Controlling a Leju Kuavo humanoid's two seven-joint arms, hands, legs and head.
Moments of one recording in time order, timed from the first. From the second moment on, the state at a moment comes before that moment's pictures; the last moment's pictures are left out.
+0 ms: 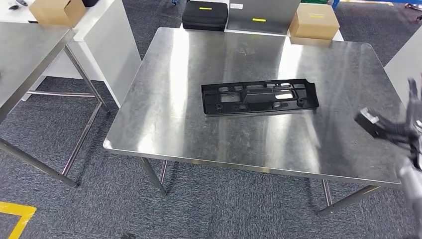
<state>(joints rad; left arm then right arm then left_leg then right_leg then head) -0.12 -0.20 0.69 -0.20 -0.74 0.17 -0.48 -0.68 -0.60 0.08 -0.62 1.26 -0.67 -0.05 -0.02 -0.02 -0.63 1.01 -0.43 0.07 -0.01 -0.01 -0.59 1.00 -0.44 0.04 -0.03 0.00</state>
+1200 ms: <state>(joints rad) -0.12 -0.24 0.77 -0.20 -0.74 0.21 -0.41 0.18 0.06 -1.26 -1.81 1.30 -0.50 -0.69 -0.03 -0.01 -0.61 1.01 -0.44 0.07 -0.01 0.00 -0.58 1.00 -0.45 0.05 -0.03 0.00</state>
